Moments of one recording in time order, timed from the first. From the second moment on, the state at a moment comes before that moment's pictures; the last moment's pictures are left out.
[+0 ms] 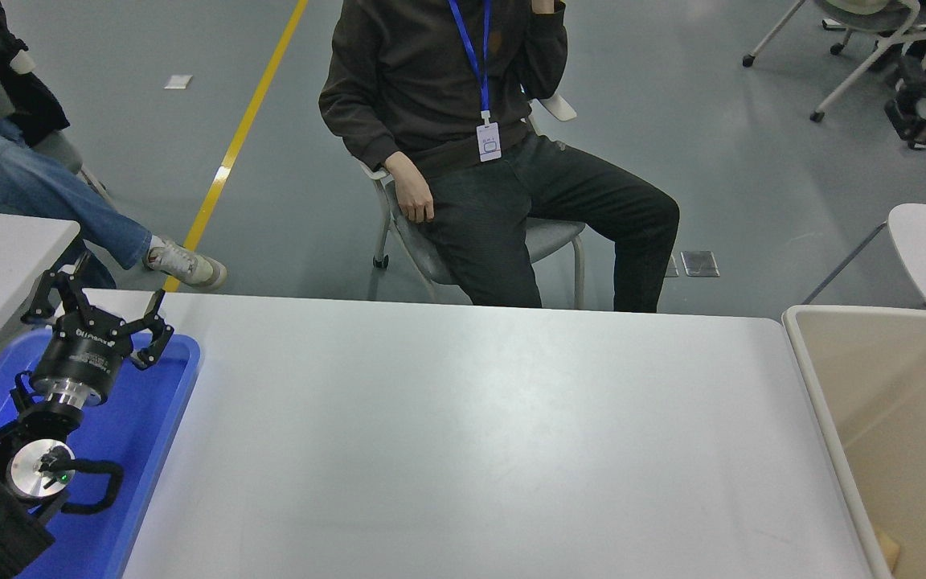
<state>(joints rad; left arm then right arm) -0.55 0.46 -0.59 -0.39 -0.23 -0.70 -0.60 0.82 -0.58 0.95 0.85 -0.22 -0.11 0.43</state>
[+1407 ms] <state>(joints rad) -0.55 0.46 -0.59 -0.39 -0.23 -0.70 -0.60 0.47 -0.38 0.84 0.85 -0.23 -0.10 0.55</state>
